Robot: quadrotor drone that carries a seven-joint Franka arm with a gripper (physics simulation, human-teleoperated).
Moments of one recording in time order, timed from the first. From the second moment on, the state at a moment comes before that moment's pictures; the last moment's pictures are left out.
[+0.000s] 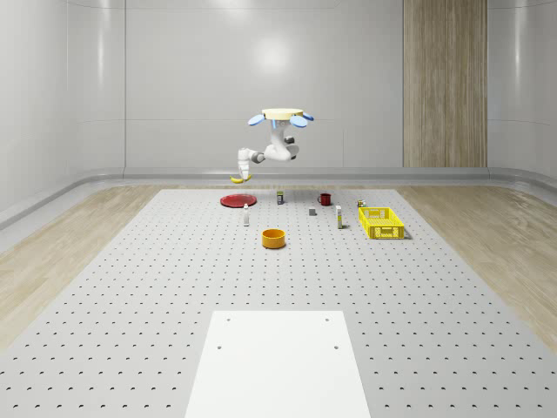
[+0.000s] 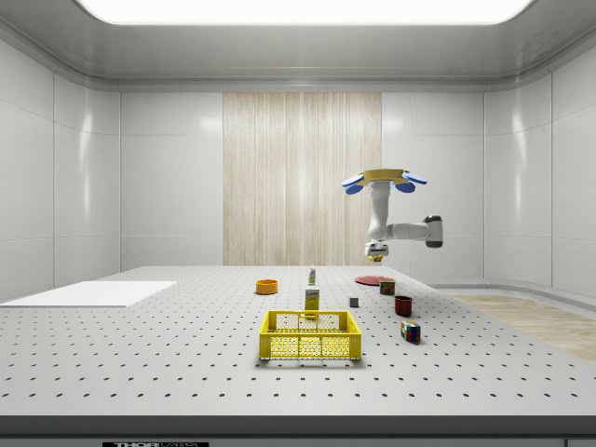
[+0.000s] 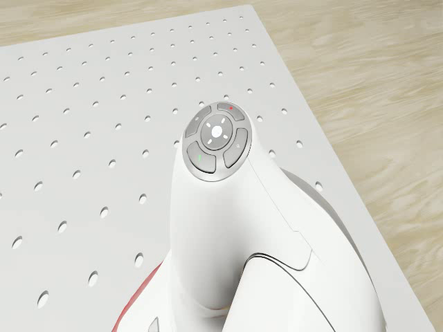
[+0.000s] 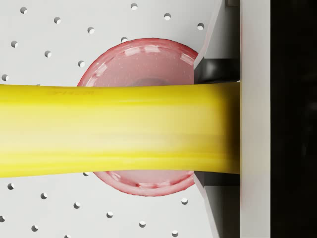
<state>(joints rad) -1.19 -1.62 1.47 -2.88 -1.65 1.64 -1.96</state>
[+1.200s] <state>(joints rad) -1.20 -1.62 1.40 -2.87 -1.71 1.66 -1.95</state>
